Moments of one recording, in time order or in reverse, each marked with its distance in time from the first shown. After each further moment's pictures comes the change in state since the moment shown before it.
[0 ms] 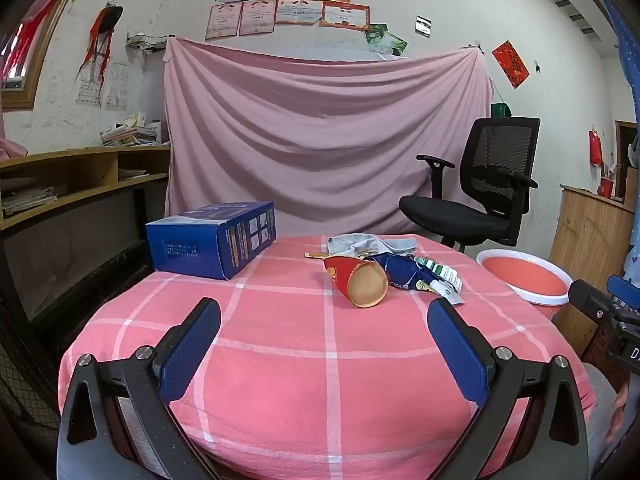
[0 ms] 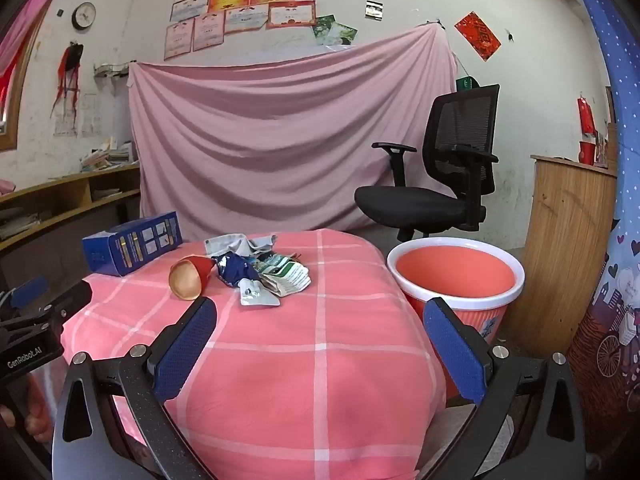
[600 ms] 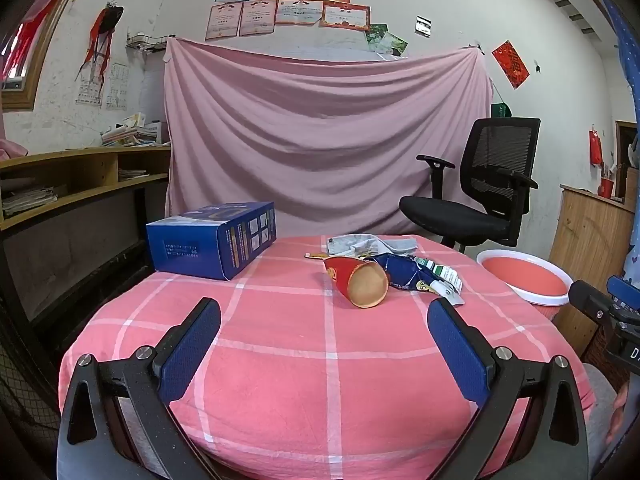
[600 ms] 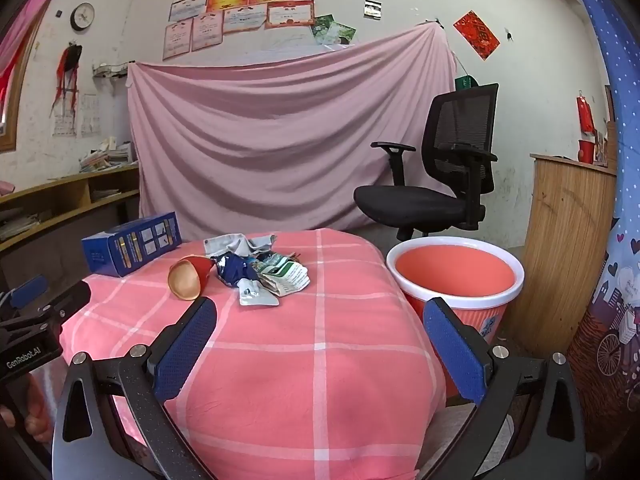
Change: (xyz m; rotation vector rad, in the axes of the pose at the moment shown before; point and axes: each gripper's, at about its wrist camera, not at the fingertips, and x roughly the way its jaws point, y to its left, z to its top) left arm 0.000 0.000 0.000 0.004 -0.005 0.003; right arm 0.001 0.000 0.000 0.003 -0.002 0.001
